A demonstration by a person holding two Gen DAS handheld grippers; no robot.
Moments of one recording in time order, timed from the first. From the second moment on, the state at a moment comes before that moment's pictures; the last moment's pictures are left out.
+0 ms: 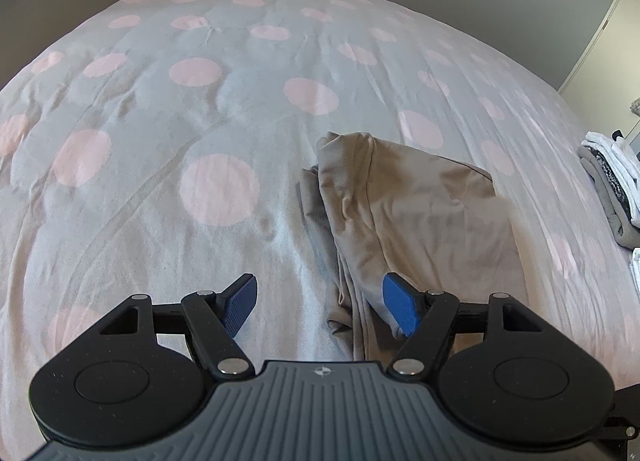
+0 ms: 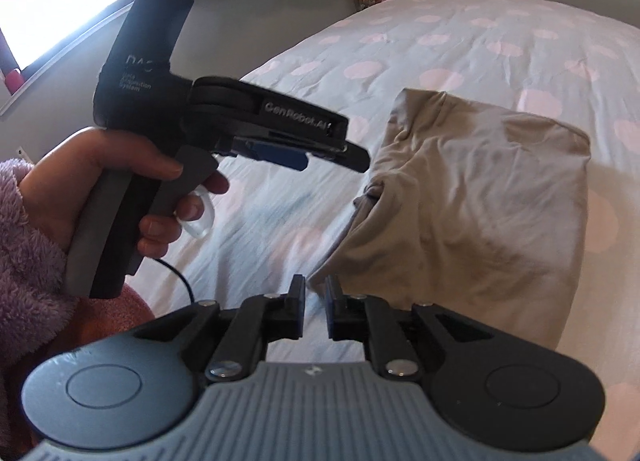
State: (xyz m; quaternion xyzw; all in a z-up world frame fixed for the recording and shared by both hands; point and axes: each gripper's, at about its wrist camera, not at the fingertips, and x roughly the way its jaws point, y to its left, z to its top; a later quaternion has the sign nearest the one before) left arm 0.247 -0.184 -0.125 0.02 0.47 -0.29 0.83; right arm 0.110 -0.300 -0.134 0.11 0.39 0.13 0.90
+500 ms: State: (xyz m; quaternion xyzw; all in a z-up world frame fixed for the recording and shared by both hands) left arm 0.260 -0.177 -0.135 0.02 0.48 -0.24 0.84; right arm 0.176 -0.308 -0.153 0.07 0.37 0.08 0.92
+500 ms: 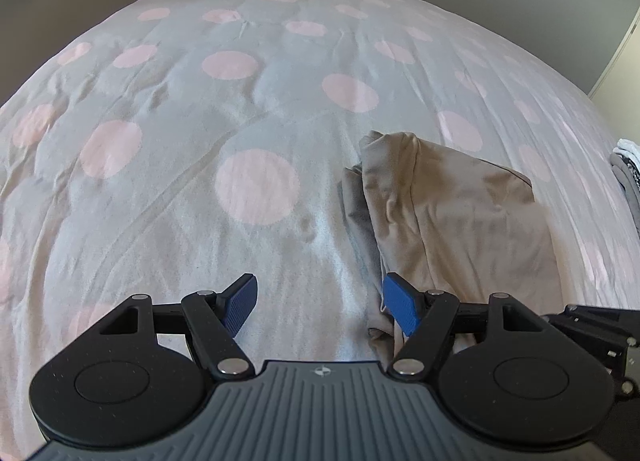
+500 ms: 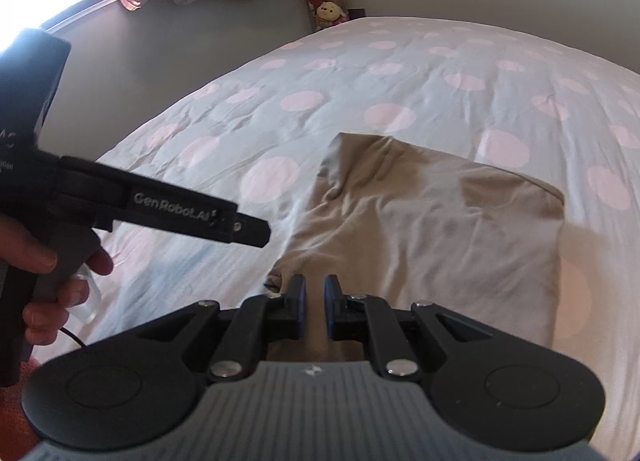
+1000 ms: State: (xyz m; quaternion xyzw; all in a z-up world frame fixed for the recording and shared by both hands) left arm 0.258 -0.191 -0.146 0.04 0.50 -0.27 0.82; right arm 0.170 -0.290 -0.169 0.07 0.39 0.11 0.91
